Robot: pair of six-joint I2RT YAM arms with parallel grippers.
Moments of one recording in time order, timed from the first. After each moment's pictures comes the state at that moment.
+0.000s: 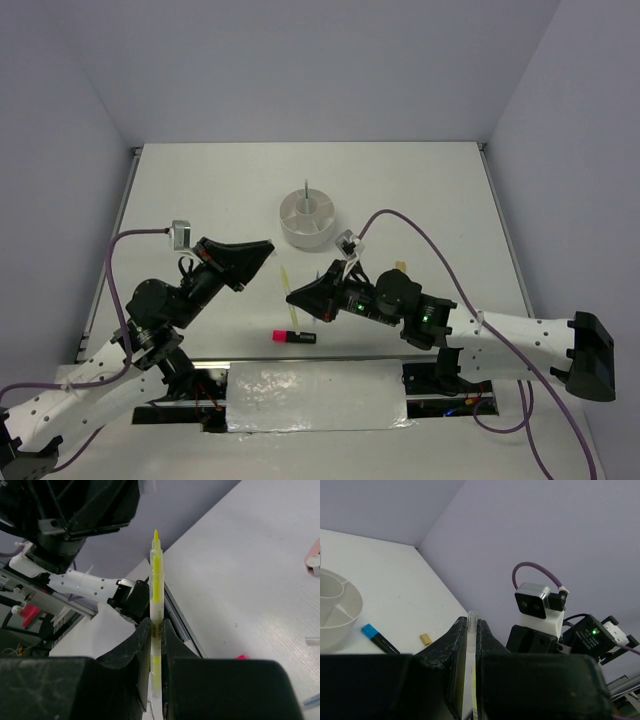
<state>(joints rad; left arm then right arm) -0.81 0.50 0.50 0.28 -0.10 -0.73 1.19 0.94 0.58 0.36 0.01 0.66</state>
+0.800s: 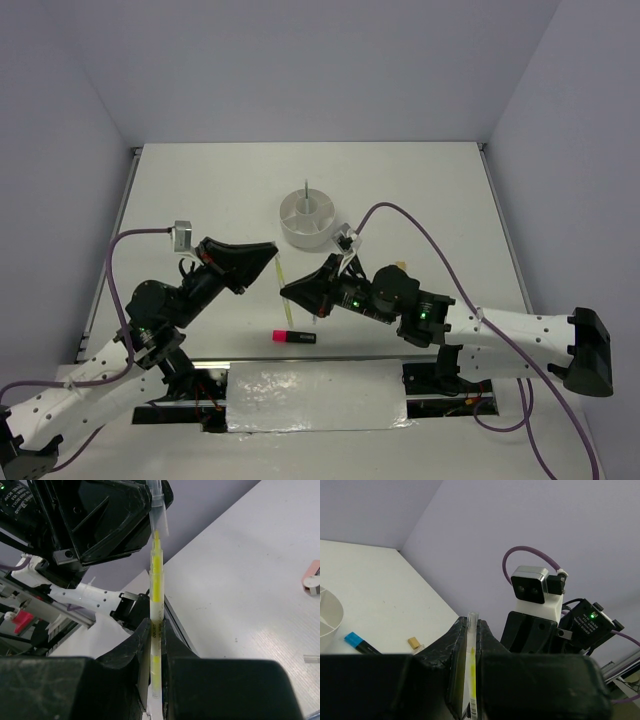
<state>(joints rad) -0.81 0.51 0.48 0.37 -0.02 -0.71 1.23 0.98 0.68 0.34 0.07 0.61</state>
